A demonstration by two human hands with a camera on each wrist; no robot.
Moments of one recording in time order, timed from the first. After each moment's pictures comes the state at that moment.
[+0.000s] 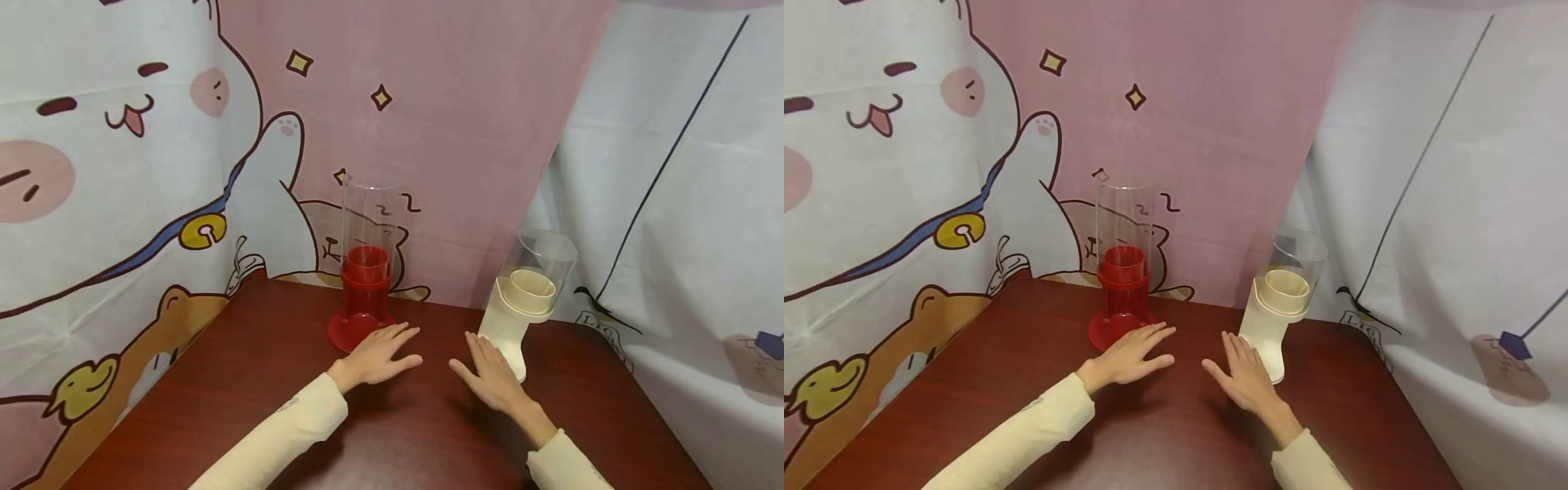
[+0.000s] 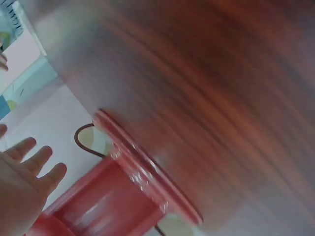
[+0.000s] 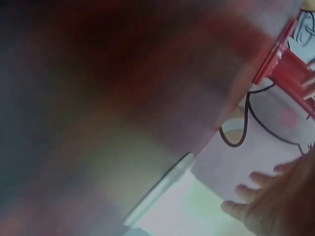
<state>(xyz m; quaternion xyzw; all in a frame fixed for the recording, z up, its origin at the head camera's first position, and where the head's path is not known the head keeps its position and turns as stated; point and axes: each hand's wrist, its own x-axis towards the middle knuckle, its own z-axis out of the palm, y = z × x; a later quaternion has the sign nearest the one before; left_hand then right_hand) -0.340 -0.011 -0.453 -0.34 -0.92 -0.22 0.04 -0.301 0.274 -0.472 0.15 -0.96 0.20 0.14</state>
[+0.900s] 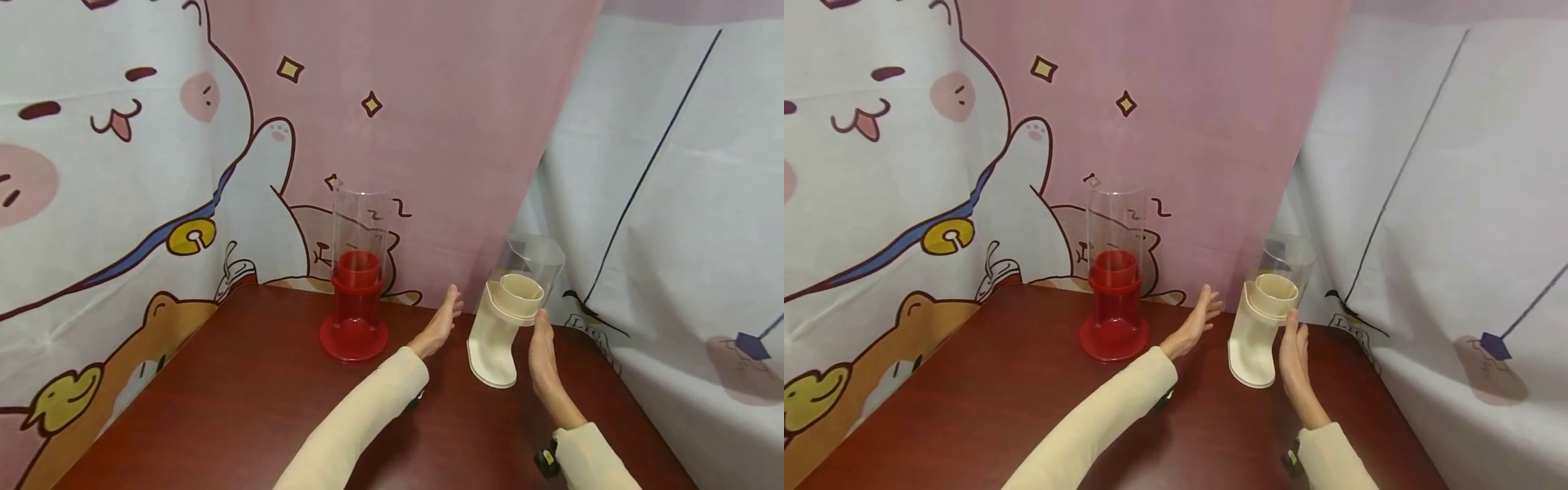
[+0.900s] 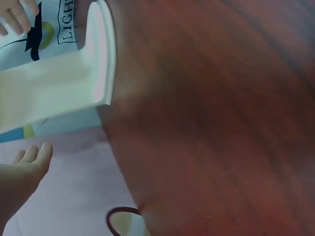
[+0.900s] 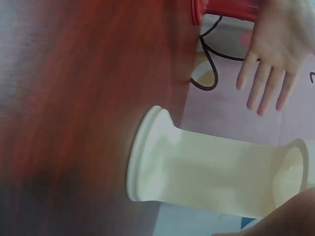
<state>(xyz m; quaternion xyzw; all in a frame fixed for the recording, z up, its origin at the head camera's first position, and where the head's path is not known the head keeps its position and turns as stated) -0.384 0.143 -0.410 -0.21 -0.66 -0.71 -0.09 -0.299 0.336 -0.404 -0.10 -0.79 0.58 0.17</state>
